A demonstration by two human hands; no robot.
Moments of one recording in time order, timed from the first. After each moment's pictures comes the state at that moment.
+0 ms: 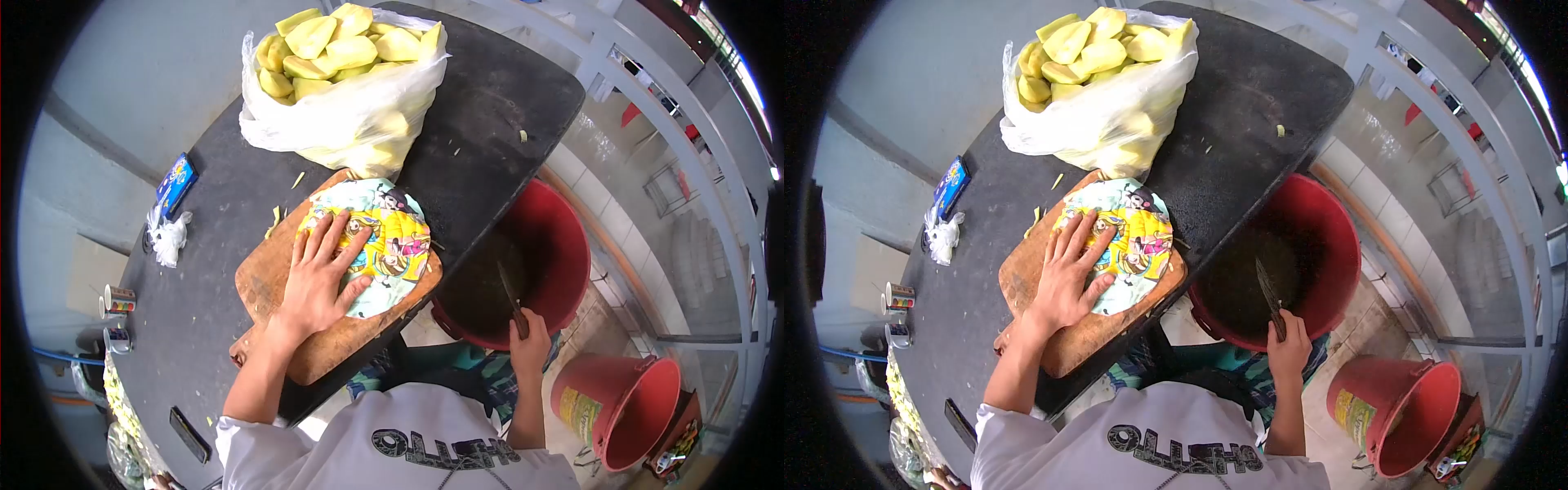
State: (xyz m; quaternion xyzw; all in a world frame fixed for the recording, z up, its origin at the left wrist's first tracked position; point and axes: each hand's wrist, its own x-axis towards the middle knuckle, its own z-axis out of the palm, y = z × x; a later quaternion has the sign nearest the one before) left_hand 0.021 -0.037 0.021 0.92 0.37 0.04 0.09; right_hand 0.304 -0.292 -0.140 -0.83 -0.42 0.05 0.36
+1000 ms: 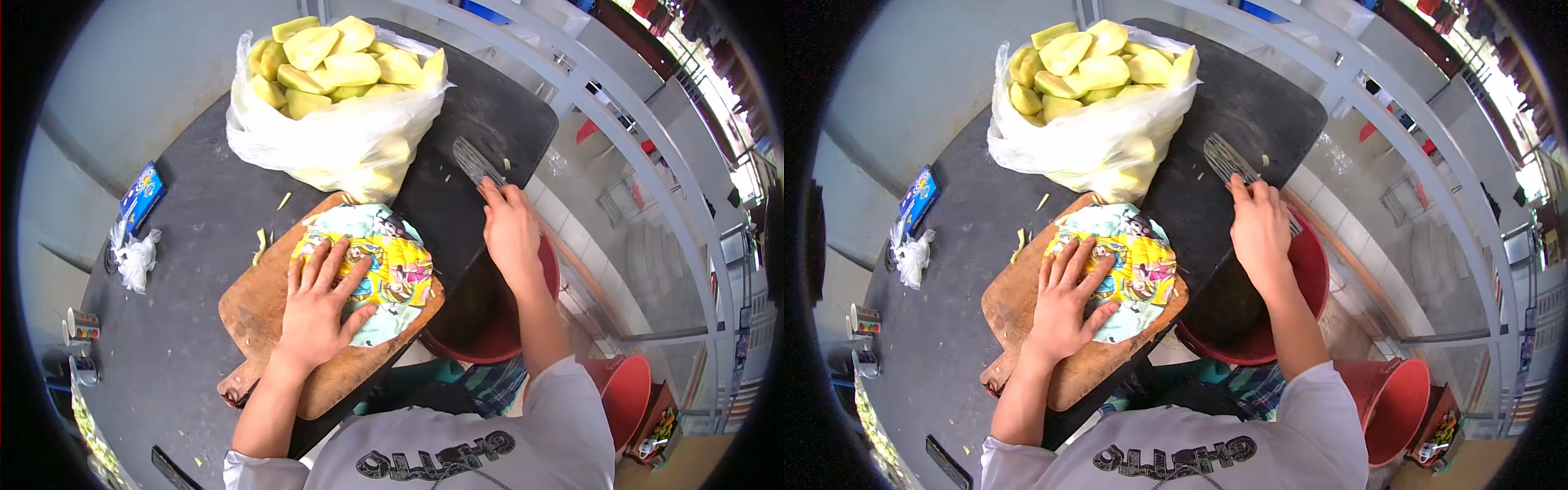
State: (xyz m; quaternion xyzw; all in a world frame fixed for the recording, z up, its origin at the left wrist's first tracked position) left_hand 0.012 -0.032 0.019 0.92 0.35 0.13 0.12; right_hand 0.334 -0.069 0.002 -0.78 -0.59 -0.13 0.19
